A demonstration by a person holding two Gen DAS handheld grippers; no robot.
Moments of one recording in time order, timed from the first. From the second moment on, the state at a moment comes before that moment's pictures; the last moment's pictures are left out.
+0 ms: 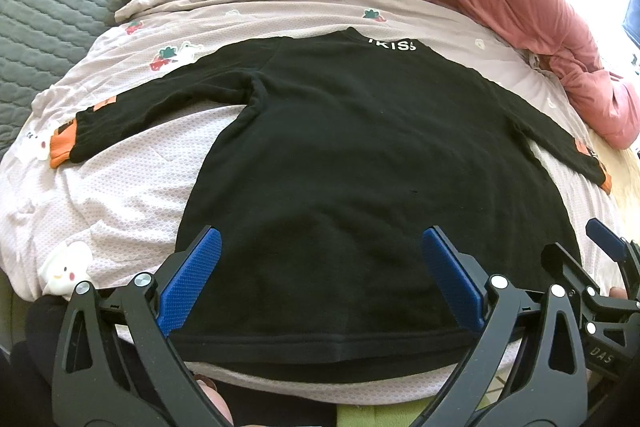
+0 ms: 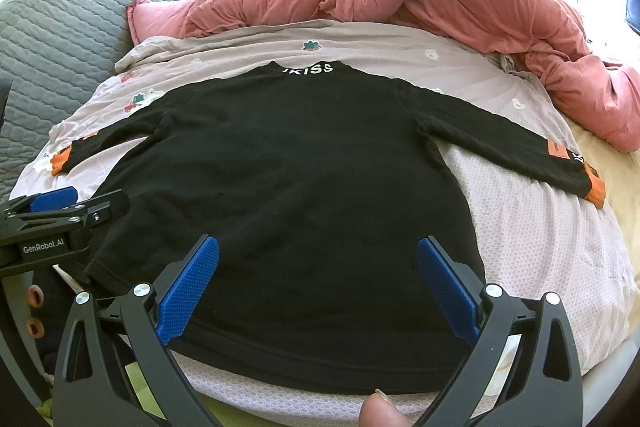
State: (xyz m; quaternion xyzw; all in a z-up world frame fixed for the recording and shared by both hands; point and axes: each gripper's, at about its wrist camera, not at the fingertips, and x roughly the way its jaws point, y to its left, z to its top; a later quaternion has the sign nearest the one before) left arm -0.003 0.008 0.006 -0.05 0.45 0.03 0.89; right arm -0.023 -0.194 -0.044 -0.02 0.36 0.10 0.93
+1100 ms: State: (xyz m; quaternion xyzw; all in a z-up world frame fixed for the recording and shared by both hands) left arm 0.005 0.013 0.000 -0.05 0.45 0.03 0.89; right arm -0.013 -0.197 -0.044 -0.01 0.37 0.10 0.92
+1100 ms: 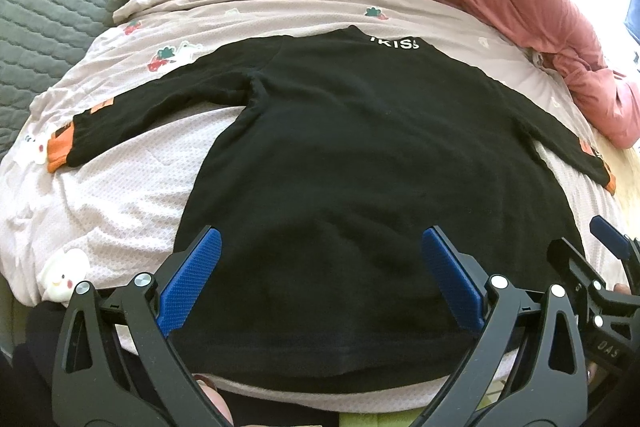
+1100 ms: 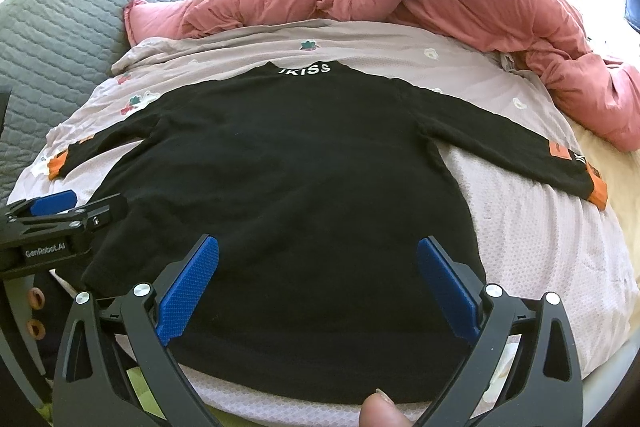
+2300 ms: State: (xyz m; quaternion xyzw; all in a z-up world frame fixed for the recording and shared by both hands) left arm 0.067 -0.030 0.003 -0.02 0.46 0.00 0.89; right arm 0.049 -0.290 -0.039 0.05 0.35 0.01 0.93
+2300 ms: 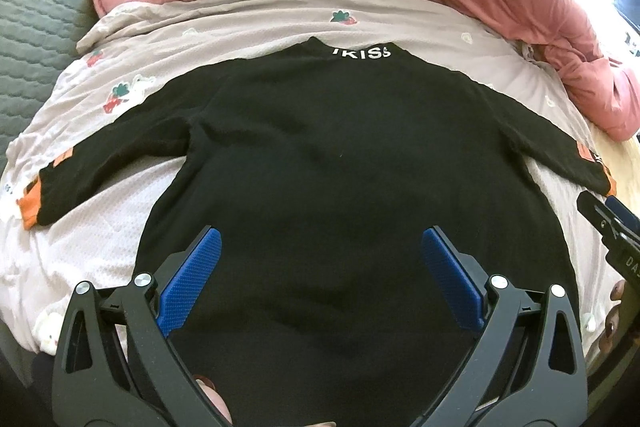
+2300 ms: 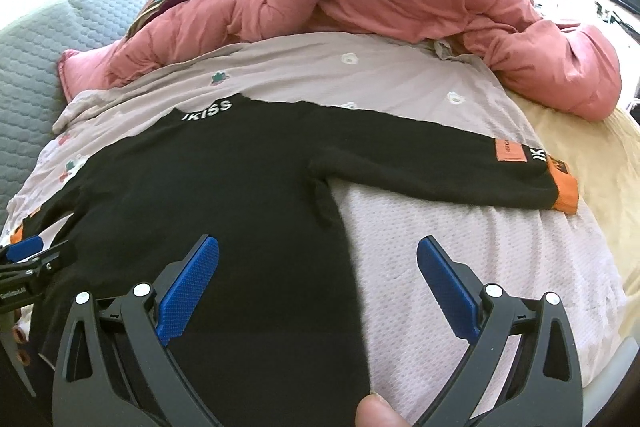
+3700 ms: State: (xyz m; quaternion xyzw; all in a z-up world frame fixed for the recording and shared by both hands) left arm 0.168 -0.067 -0.003 -0.01 0.48 0.00 0.88; right arm 0.101 -0.510 -0.057 0.15 0.36 -0.21 0.90
